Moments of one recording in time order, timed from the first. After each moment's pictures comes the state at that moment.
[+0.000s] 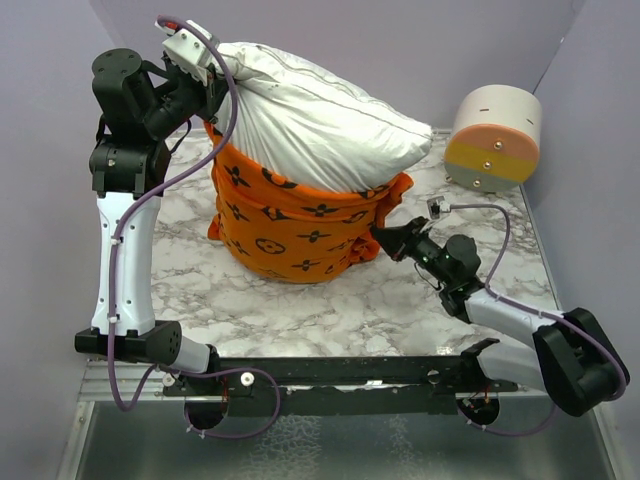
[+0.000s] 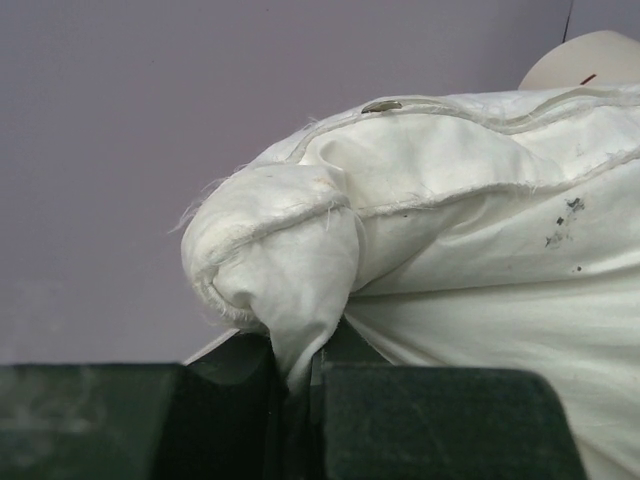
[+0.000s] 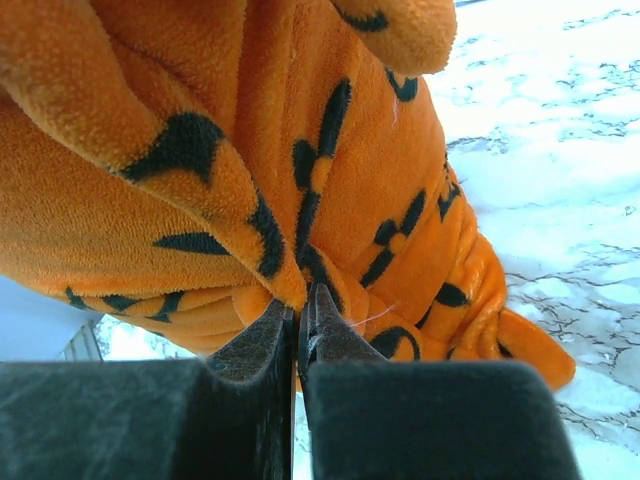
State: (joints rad) left arm -0.07 1.44 2.02 -0.55 0.51 0.22; right arm 0.43 1.18 0.31 0.87 -0.32 0.59
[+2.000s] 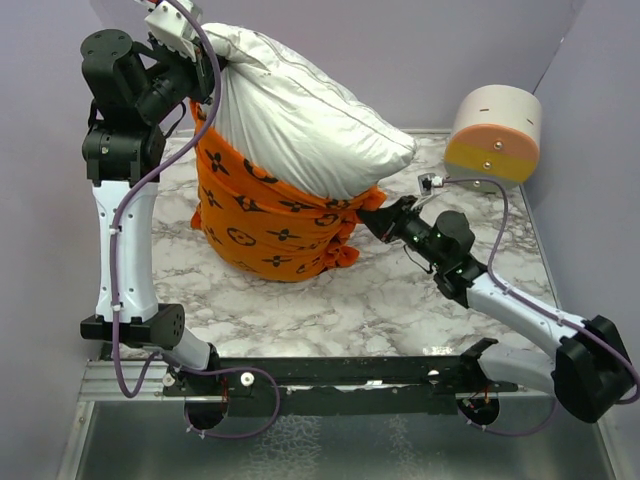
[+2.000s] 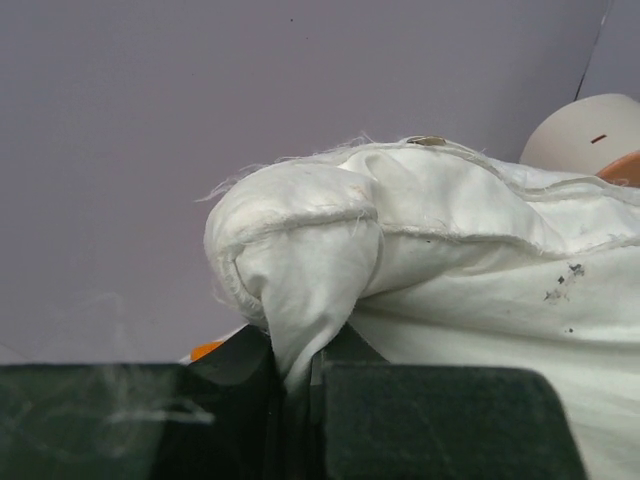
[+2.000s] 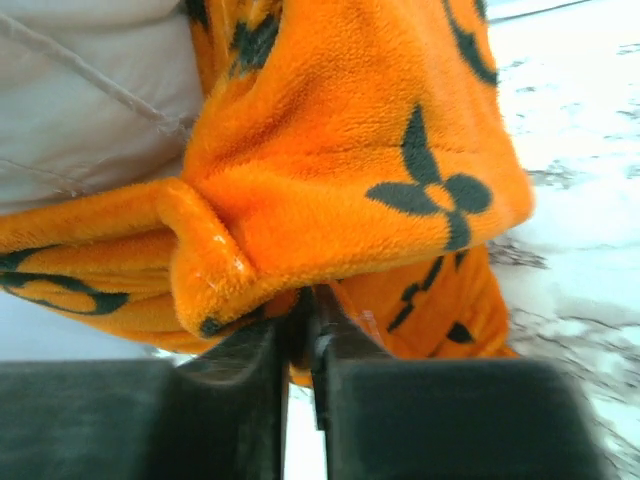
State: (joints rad) left arm -0.05 1.53 2.21 -0.60 0.44 0.10; right arm 0.56 1.15 0.57 0.61 -0.18 0.68
